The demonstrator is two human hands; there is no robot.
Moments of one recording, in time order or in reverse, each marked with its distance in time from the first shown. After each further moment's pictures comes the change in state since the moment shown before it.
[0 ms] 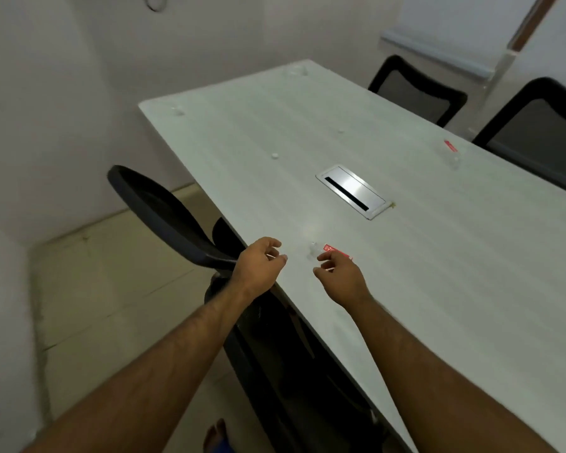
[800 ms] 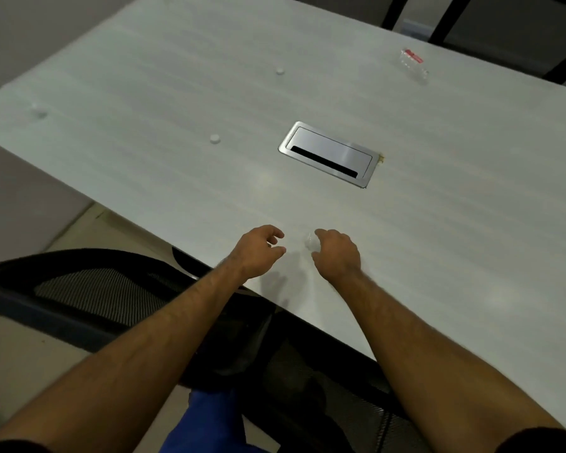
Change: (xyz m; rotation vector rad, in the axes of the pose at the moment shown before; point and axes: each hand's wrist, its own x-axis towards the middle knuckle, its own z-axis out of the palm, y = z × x) left_hand 0.236 -0.031 0.007 0.311 -0.573 0.085; right_hand 0.163 -0.012 0.078 -0.554 0.043 0.235
